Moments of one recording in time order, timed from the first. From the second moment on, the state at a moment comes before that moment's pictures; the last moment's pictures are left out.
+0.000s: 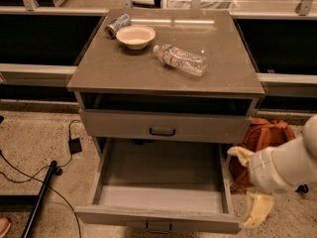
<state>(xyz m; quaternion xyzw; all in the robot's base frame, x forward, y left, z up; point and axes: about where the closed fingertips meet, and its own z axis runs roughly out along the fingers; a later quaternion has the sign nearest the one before) 0.376 -0.198 0.707 -0.66 0.71 0.13 0.21</state>
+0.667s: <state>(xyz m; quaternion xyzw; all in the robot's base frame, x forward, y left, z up) 0.371 -0.190 0.587 -0.67 0.67 0.13 0.28</state>
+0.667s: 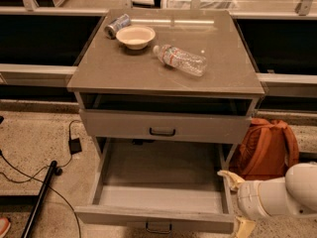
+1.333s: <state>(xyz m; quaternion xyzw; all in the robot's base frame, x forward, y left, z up) 0.367 -0.185 0.566 -0.67 0.66 0.17 0.28</state>
